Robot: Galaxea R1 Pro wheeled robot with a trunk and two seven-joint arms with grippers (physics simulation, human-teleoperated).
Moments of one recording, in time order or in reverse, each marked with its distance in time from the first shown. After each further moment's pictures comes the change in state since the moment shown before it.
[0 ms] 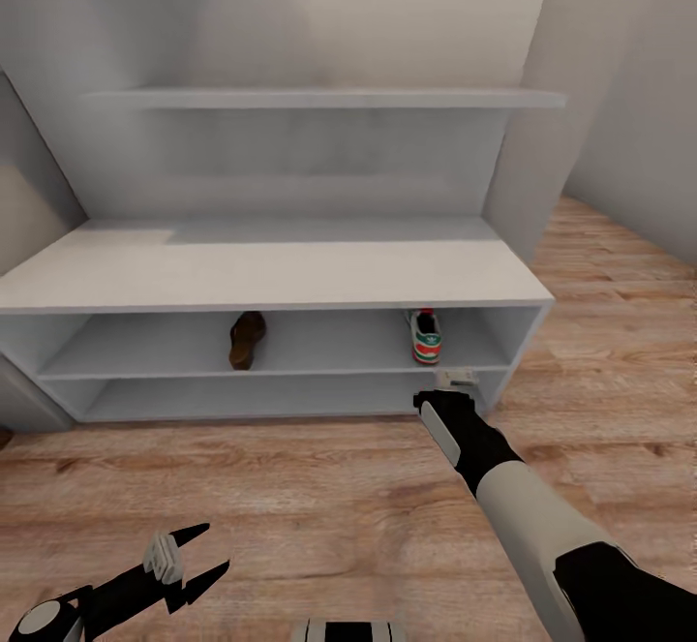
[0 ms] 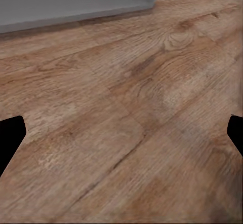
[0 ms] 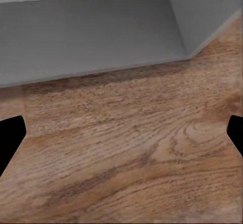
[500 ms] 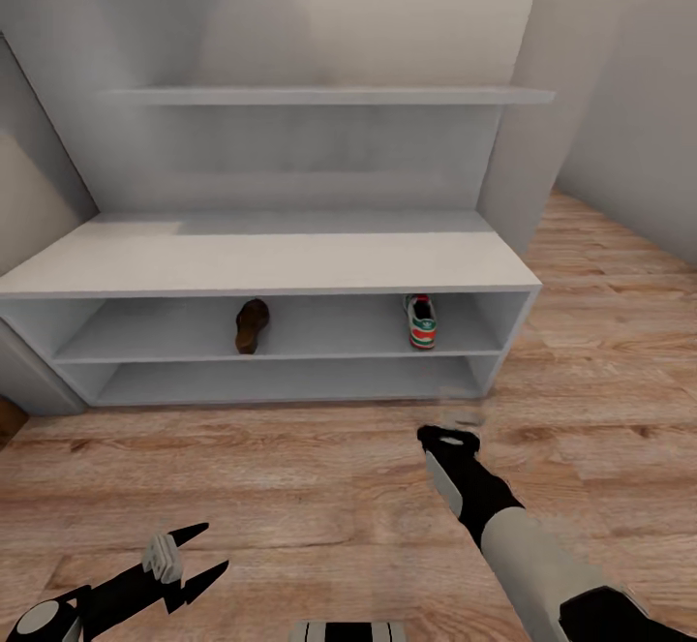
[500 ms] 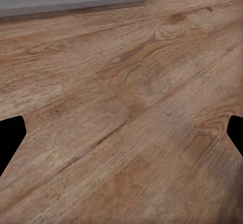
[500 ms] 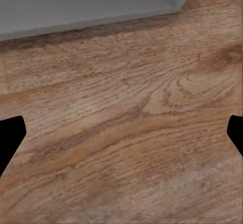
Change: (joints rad) left arm 0.000 0.003 0.001 0.000 0.002 0.000 0.002; right arm 0.125 0.000 0.000 0.081 -0.003 -0.266 0.005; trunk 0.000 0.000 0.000
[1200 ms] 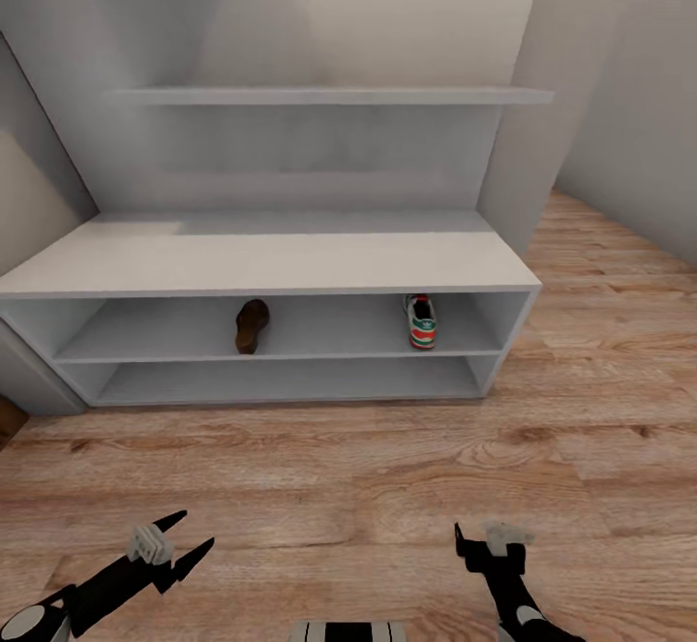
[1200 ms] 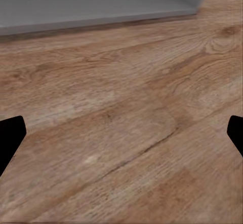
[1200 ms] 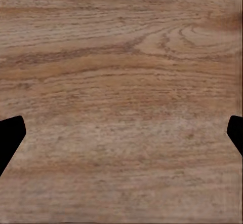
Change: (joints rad) left arm 0.005 -0.003 0.091 0.000 -0.009 -0.013 0.127; right arm 0.227 -0.128 -0.003 0.459 0.103 -0.807 0.417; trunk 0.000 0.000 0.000
